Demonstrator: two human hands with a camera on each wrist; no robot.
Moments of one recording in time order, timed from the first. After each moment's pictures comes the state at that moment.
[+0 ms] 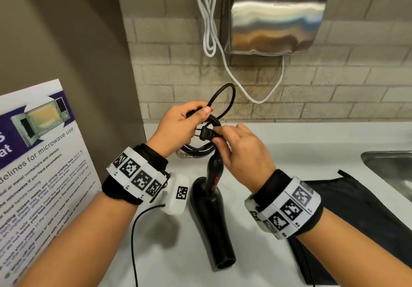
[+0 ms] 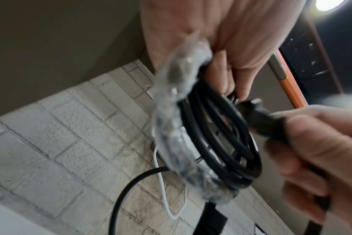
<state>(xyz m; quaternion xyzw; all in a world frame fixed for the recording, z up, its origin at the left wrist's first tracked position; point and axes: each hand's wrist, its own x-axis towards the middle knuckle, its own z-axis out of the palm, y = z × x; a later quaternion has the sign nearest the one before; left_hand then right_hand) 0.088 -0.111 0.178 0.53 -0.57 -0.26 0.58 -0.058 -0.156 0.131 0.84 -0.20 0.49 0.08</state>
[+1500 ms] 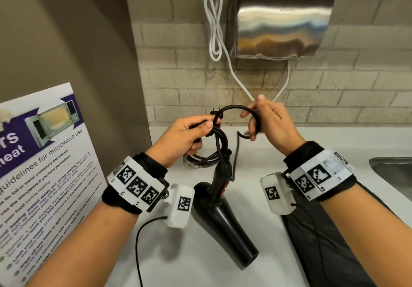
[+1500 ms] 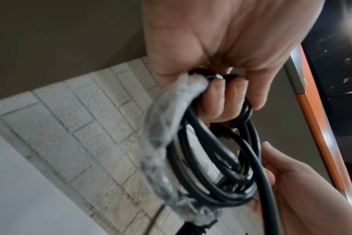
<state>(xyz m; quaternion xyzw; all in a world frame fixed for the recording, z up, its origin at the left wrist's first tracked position) 0.096 -0.102 0.167 0.49 -0.58 -0.36 0.54 -0.078 -0.200 0.180 0.75 -0.24 0.45 -0.42</state>
